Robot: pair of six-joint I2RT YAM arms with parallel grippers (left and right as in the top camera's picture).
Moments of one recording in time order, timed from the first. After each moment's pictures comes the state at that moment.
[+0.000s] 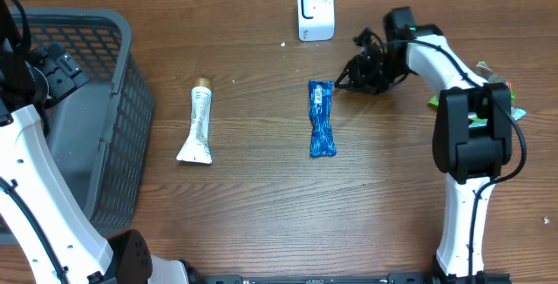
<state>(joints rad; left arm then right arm) 0.36 1.66 2.31 -1.69 -0.28 -0.34 0.12 2.35 1.79 -0.86 -0.73 0.07</state>
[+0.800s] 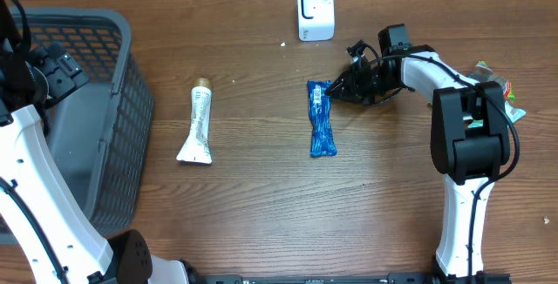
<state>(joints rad) 0.36 1.66 2.31 -1.69 -0.28 -0.34 0.14 2.34 1.63 -0.64 -0.93 0.17</state>
